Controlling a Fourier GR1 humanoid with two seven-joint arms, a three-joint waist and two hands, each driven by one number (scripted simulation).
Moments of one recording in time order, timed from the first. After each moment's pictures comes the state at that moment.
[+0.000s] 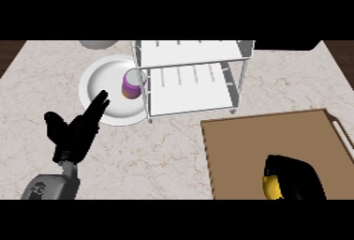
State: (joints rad) left arm -0.13 0.19 -0.07 -1.50 0.16 0.00 0.24; right arm 0.12 -0.44 0.47 -1.82 0.96 0.08 0.71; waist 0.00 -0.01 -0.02
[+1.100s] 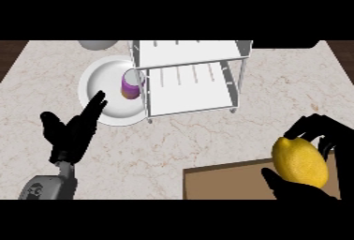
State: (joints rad) left arm -0.12 0.19 -0.05 -1.51 0.15 -0.02 0.26; right arm -0.20 -0.30 0.28 -2.33 0.81 0.24 0.98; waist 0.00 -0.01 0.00
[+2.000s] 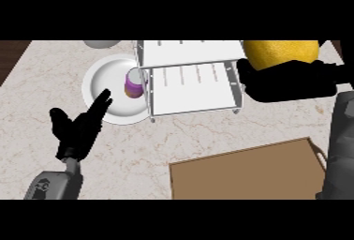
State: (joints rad) left arm -0.15 0.16 -0.05 -1.48 0.13 -0.02 0.26; right arm -0.98 -0.20 0.07 -1.91 0.71 0.41 1.04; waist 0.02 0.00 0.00
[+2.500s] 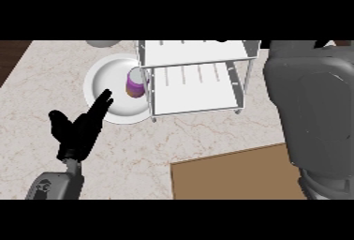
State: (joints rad) left arm -0.14 0.15 -0.04 -1.48 0.12 -0.04 0.24; right arm -1.16 -0.12 -0.01 -1.48 0.81 0.26 0.94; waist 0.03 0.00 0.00
